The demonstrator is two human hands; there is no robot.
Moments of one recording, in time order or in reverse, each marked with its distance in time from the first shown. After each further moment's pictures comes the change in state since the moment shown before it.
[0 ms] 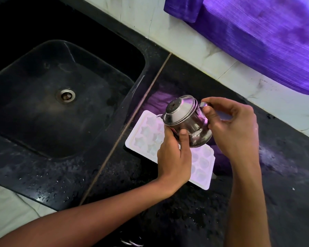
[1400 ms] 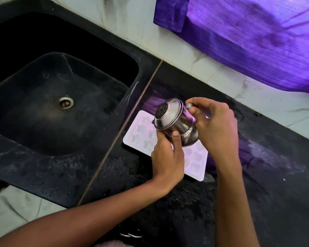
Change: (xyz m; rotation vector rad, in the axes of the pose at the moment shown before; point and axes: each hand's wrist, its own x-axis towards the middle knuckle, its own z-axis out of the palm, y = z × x) left_hand -0.023 0.002 -0.007 0.060 0.011 0.003; right_hand -0.024 -0.023 0.000 -0.060 -0.007 0.018
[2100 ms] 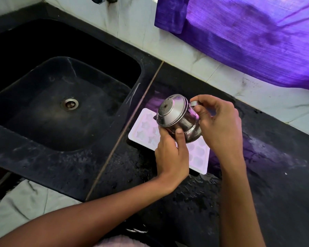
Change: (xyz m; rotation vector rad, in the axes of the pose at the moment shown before) left_hand -0.014 0.002 -0.005 -0.014 0.042 0.077; right_hand -0.021 -0.006 -0.005 0.002 0.059 -0.046
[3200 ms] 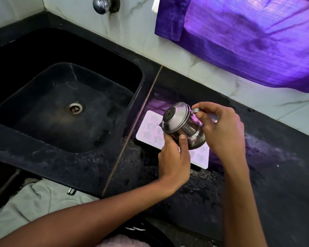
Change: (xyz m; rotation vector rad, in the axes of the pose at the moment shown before) left_hand -0.019 0.011 -0.033 0.053 -0.152 -0.049; right_hand -0.023 -0.028 -0.011 -0.085 -0.003 0.074
